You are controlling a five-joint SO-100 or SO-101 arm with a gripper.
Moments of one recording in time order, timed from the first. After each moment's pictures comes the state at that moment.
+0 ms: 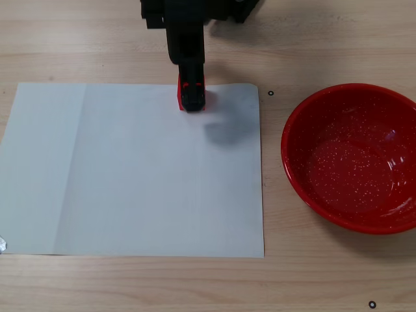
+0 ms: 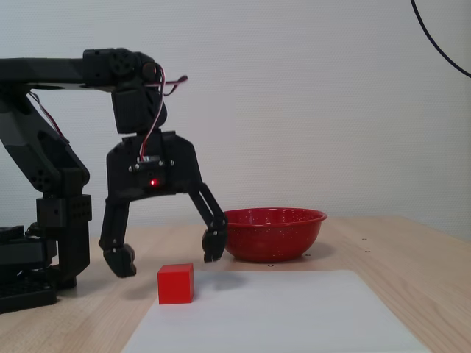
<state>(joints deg) -8.5 130.3 128.1 76.3 8.4</state>
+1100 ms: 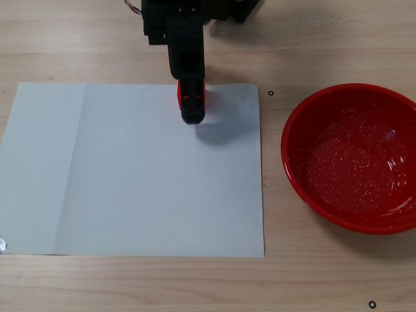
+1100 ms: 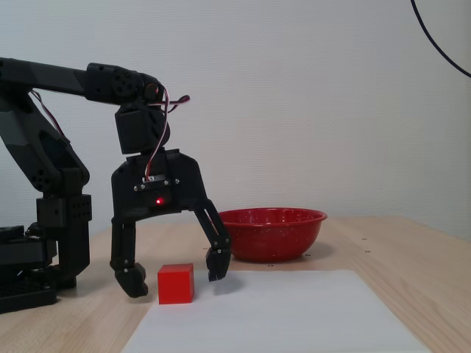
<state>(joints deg) -8.5 128.7 134.9 66.7 9.1</state>
